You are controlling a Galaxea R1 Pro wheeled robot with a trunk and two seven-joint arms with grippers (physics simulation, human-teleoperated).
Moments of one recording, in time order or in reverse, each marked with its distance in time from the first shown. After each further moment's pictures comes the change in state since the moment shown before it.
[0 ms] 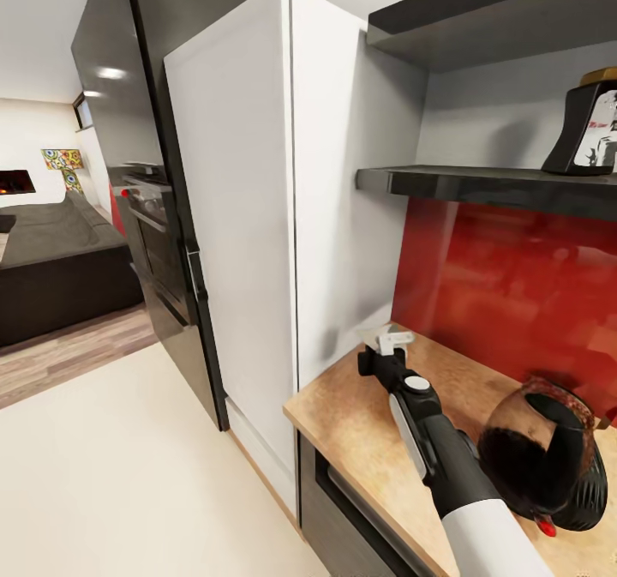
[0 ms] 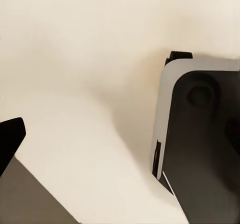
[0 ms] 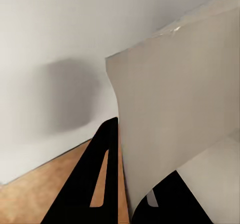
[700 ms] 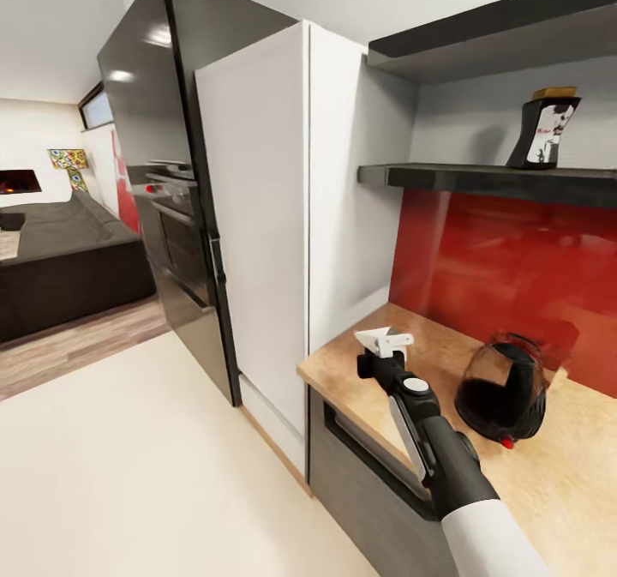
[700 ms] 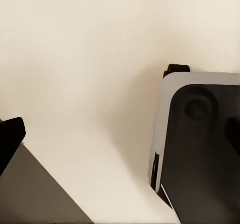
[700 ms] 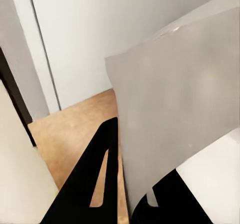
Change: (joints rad) left arm 0.000 -0.003 0.002 -0.004 0.005 -0.046 0.002; right arm 0.001 0.001 0.003 0.016 0.002 -0.001 0.000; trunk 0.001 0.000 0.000
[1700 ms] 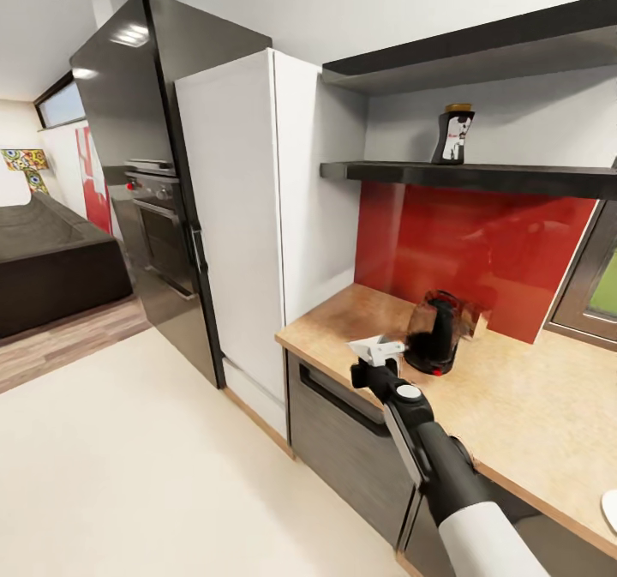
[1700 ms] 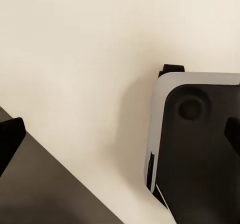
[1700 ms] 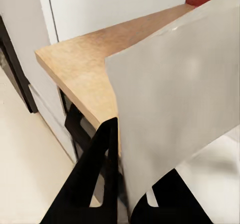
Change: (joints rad) left arm 0.000 -0.012 -0.002 -0.002 -0.002 0.001 -0.001; right arm 0.006 -0.001 0.038 0.050 -0.001 -0.007 0.011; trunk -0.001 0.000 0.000
